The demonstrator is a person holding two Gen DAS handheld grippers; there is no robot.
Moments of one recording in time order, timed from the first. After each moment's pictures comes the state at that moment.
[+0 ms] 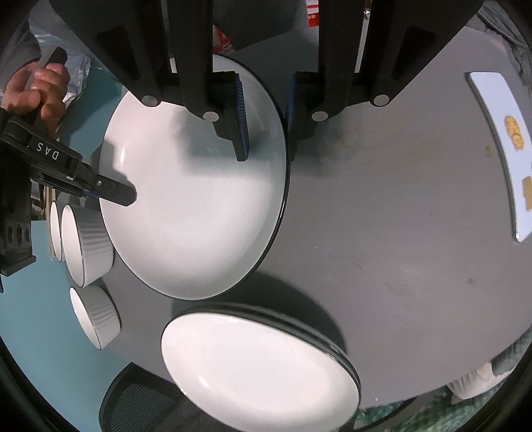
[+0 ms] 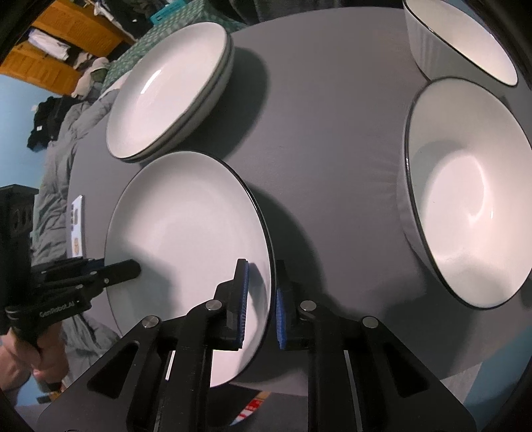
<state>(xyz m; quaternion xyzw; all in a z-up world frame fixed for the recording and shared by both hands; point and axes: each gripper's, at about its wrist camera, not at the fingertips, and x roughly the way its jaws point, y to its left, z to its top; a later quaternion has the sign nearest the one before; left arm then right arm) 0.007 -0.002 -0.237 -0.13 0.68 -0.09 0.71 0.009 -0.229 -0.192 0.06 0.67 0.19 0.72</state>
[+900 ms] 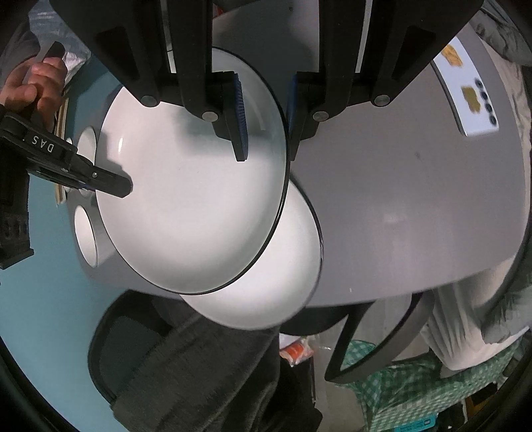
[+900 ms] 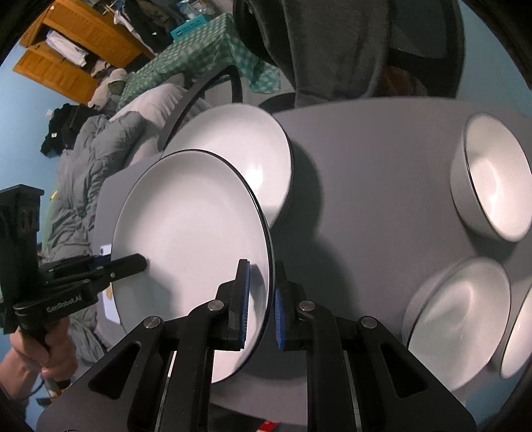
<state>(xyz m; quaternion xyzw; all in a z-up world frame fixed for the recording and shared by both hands) 0.100 0.045 -0.193 -0.14 0.64 -0.07 0.75 0.086 -0.176 -0.149 0.05 0.63 0.22 0.74</state>
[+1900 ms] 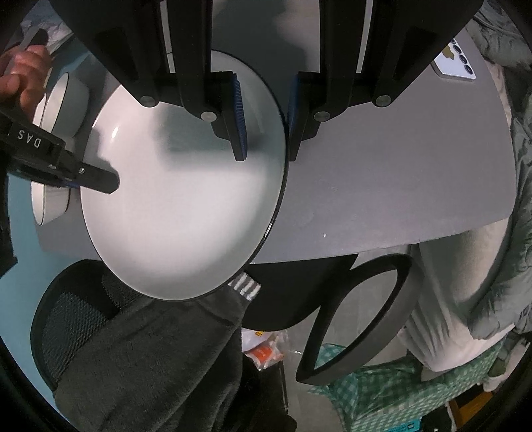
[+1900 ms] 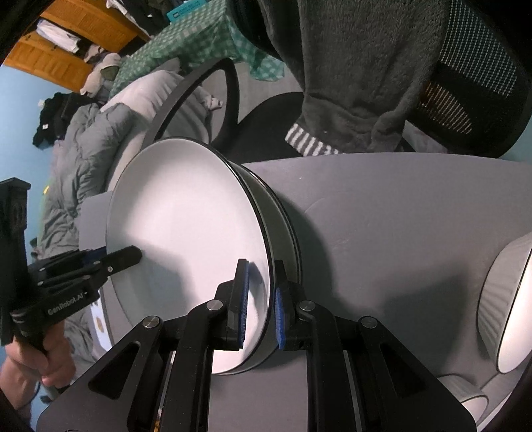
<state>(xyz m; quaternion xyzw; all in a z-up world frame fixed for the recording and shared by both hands) 0.168 0.051 -0.227 -0.10 0.66 -0.01 0.74 0.166 -0.148 -0.185 0.03 0.68 0.22 0.70</state>
